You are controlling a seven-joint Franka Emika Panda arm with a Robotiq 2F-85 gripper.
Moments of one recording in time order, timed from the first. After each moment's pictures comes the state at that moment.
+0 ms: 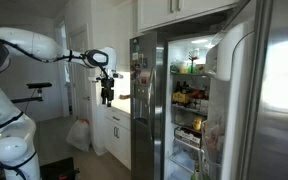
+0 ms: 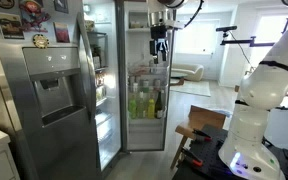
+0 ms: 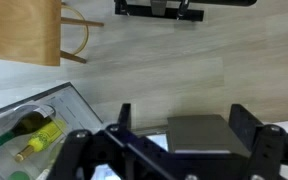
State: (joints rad) arm 0.02 -0.40 0.10 -2.15 -0.02 1.63 0.04
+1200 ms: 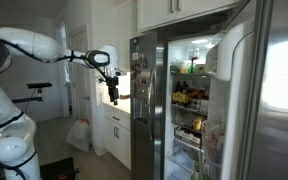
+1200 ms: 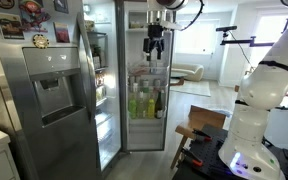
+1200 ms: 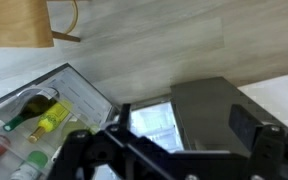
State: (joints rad) arm 0.02 -0.39 0.08 -2.15 -0.01 1.79 0.15
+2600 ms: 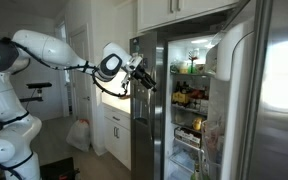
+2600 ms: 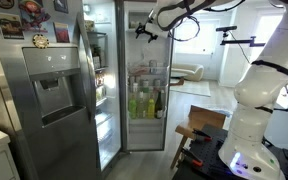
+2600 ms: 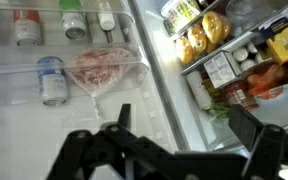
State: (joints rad) arm -0.26 -0.26 0.07 -2.13 -0.32 2.75 0.74
